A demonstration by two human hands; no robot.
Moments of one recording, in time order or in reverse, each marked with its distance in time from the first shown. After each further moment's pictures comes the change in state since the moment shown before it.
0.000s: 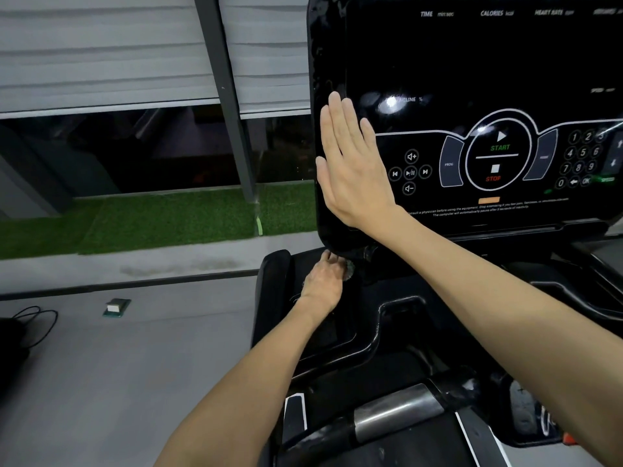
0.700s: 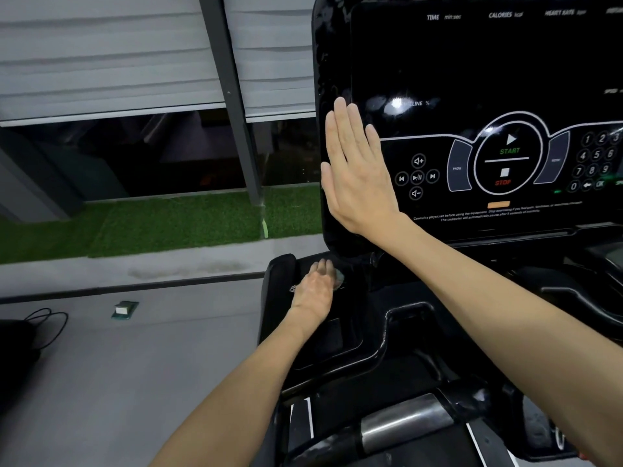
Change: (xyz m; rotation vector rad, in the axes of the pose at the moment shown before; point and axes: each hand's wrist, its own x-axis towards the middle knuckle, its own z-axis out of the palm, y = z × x) left_hand -0.006 -0.023 0.006 0.074 0.026 -0.090; right_hand 0.000 -0.003 0.001 0.018 0.010 0.026
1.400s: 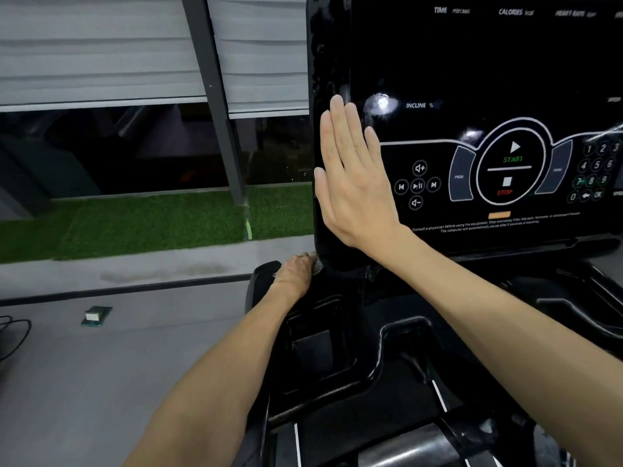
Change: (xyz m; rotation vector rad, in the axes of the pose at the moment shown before) left_hand 0.071 -0.032 0.003 -0.043 -0.074 -0.061; right_hand 0.001 0.002 0.005 0.019 0.034 -0.007
